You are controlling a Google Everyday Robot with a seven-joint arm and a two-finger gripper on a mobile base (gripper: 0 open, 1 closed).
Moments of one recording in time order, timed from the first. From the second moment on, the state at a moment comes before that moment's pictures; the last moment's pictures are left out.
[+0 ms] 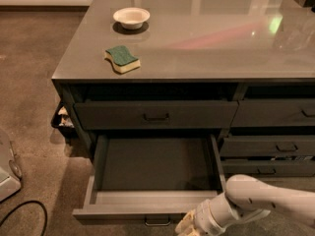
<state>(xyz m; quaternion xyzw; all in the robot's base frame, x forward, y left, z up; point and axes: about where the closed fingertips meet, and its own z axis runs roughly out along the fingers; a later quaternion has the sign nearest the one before) 0.321 -0.085 0.464 -0.59 0.71 0.34 0.16</state>
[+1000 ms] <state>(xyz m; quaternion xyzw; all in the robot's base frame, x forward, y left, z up) 0.339 -0.092 0.397 -0.54 0.78 0.28 0.14</state>
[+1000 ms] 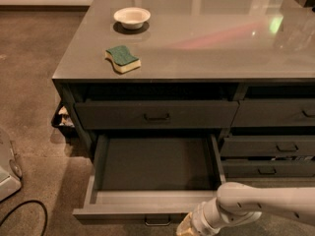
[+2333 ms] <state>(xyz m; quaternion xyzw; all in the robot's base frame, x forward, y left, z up) 0.400 -0.098 0.400 -0.53 0.79 0.25 0.16</state>
